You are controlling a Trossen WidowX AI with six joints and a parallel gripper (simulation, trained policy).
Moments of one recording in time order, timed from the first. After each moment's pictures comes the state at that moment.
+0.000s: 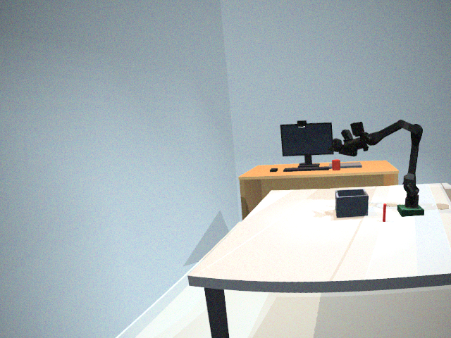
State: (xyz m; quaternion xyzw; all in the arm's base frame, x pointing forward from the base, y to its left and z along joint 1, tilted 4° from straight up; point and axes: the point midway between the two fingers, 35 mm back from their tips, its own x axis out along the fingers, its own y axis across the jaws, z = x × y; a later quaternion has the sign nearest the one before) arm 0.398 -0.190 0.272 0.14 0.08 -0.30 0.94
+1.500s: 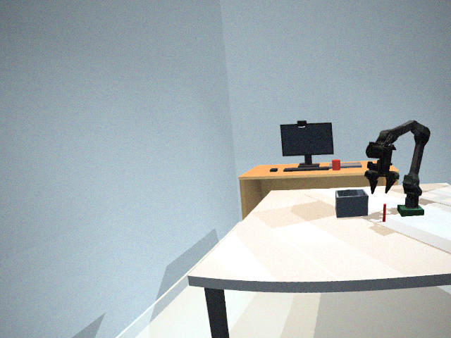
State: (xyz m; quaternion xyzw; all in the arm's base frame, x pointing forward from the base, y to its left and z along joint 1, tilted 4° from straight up) arm 0.189 0.094 0.118 0.32 0.56 -0.32 0.69
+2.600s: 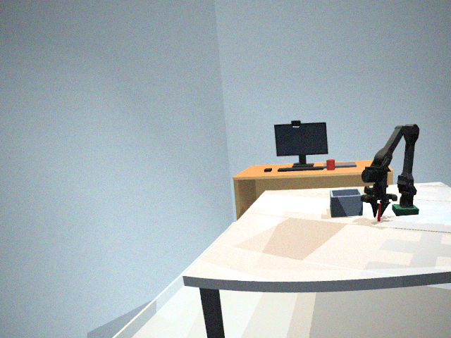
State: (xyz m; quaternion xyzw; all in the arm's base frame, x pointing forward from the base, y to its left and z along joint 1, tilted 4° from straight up) arm 0.170 0.119 0.015 0.37 0.60 -0.33 0.62
